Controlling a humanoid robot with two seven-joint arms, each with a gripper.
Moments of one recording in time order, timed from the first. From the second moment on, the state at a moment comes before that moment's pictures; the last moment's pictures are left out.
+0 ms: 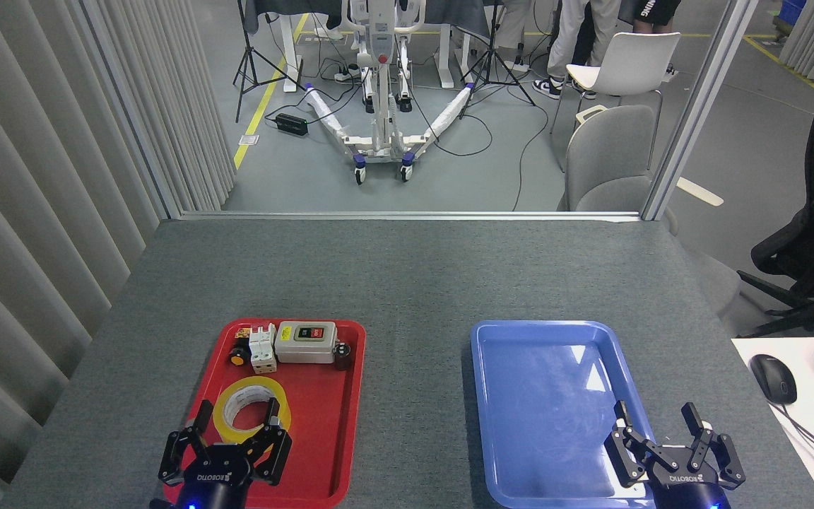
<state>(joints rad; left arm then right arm) 0.10 -0.09 0.10 -1.61 -1.48 -0.16 0.16 0.15 -0.12 -0.12 -1.58 1.31 -0.12 -0.10</state>
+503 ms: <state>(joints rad) 0.08 -0.10 0.10 -1.61 -1.49 -0.16 0.15 0.16 -0.12 -0.12 -1.58 1.32 -0.13 -0.11</state>
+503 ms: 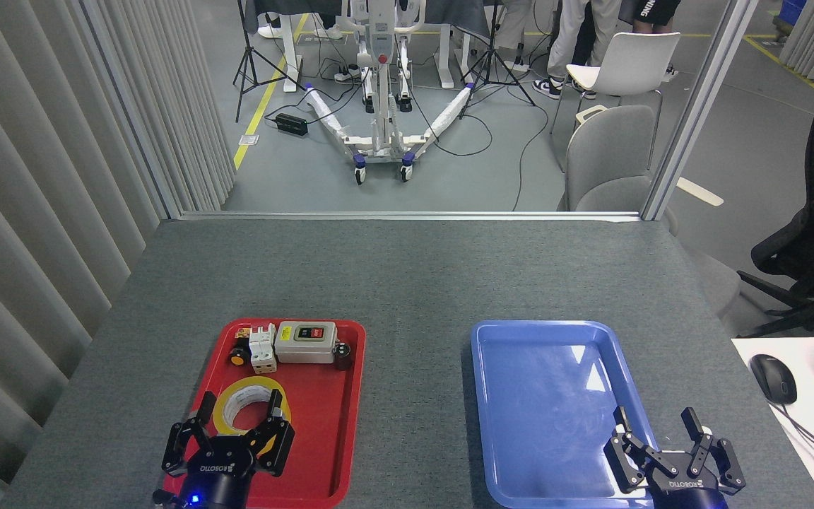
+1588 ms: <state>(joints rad) -0.16 -0.04 0.10 -1.63 -1.44 -0.15 -0.76 0.16 -0.11 -0.12 -1.58 1.32 -0.12 -0.11</state>
